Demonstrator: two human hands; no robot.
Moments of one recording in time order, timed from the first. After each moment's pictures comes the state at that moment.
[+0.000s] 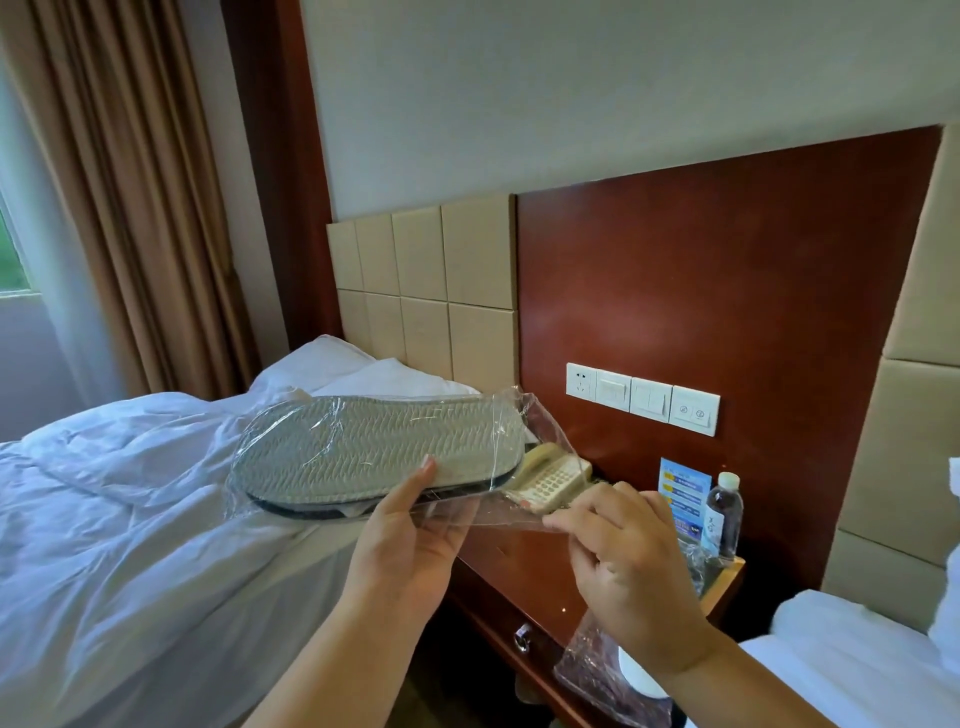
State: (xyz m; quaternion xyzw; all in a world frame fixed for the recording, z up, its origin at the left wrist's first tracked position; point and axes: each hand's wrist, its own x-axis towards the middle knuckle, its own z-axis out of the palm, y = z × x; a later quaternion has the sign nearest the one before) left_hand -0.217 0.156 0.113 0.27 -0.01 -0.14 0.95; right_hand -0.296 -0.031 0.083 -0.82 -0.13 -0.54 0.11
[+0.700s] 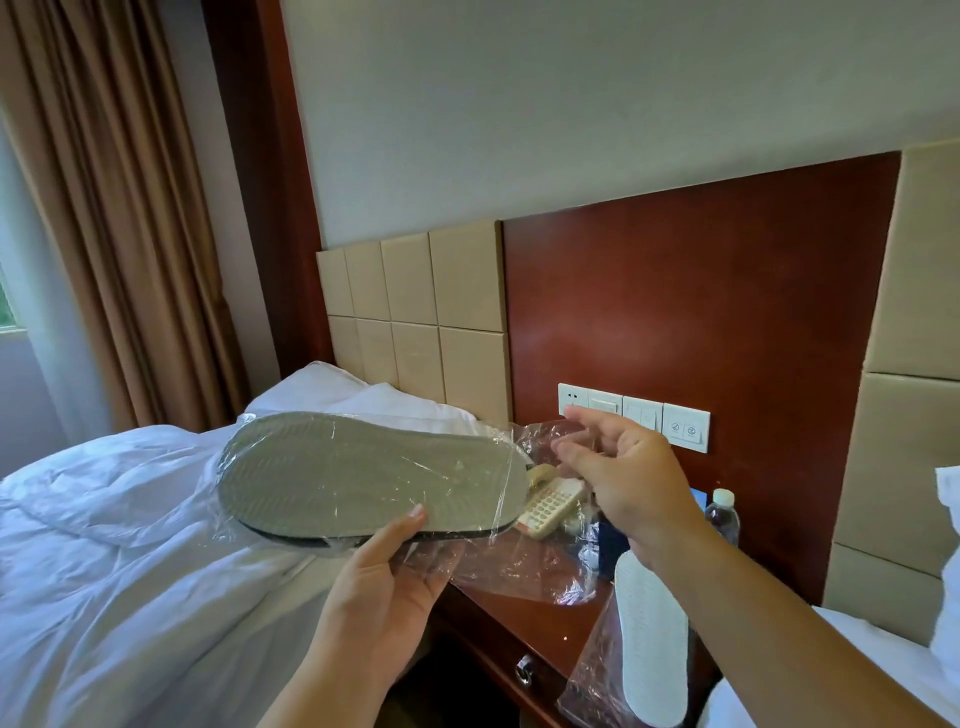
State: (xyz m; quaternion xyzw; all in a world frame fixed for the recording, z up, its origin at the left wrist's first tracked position) left_hand -0.213 0.175 0.106 0.32 -0.06 -0.16 0.93; right_hand -0.271 -0.040 0.168 -0.72 0.04 -0.31 0.62
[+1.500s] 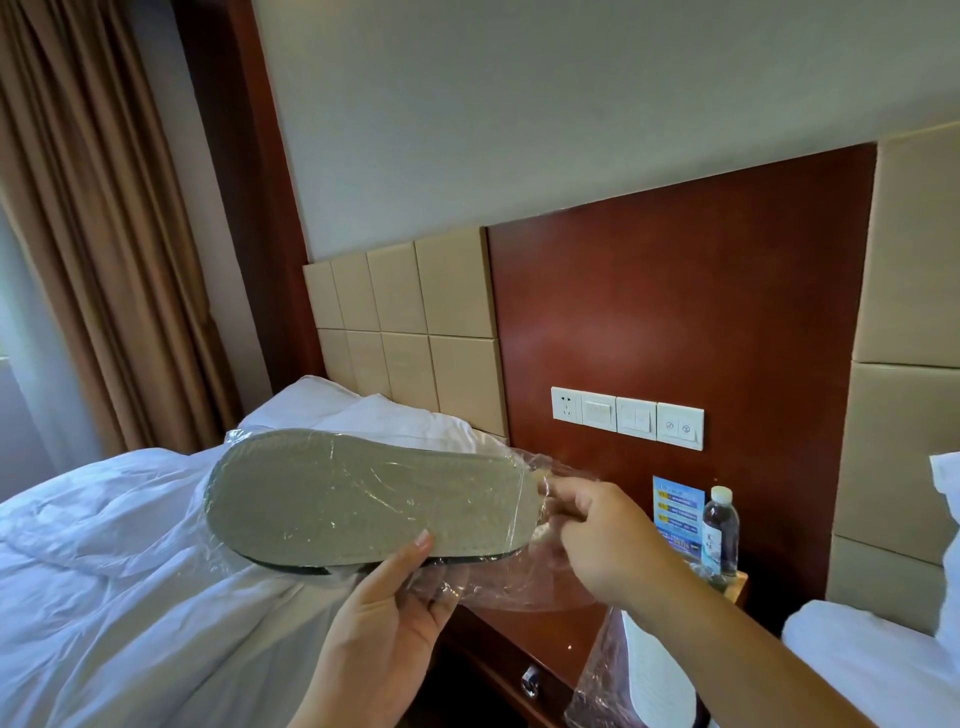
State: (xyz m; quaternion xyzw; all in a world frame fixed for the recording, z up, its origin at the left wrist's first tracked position) left_hand -0.228 0.168 0.110 0.34 -0.04 -0.19 0.92; right_hand -0.281 -0.022 0.146 -0.82 0.08 -0.19 0.53
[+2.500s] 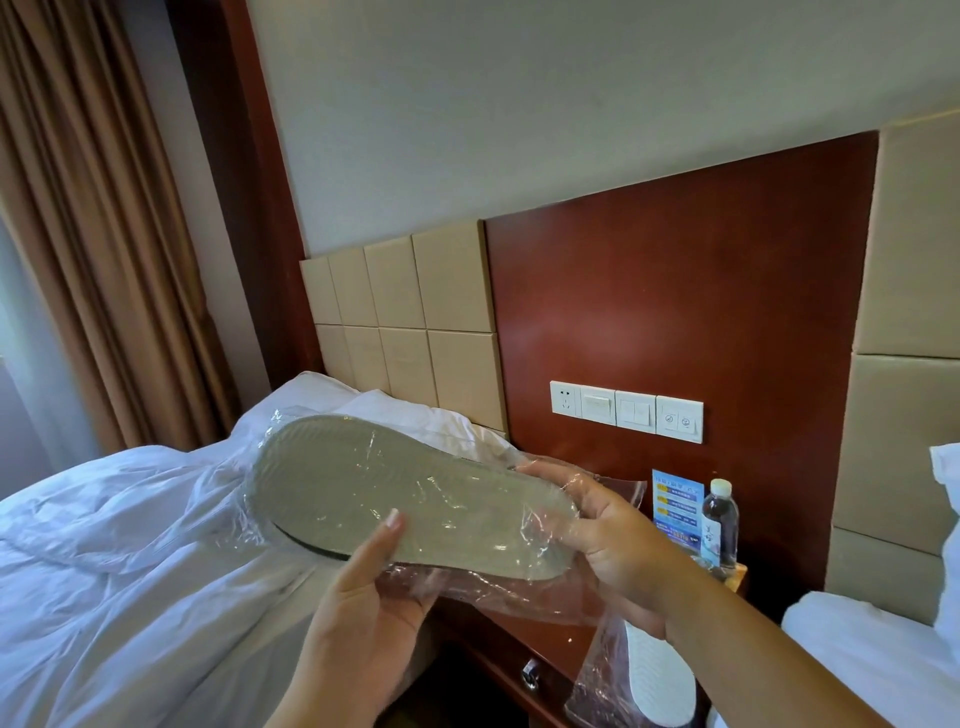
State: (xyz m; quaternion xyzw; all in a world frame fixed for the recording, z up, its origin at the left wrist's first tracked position) left_hand -0.216 0.176 0.110 0.32 -0.08 -0.15 0.93; right_hand -0.280 -0.034 0.132 -0.60 -0.06 -0.06 0.79
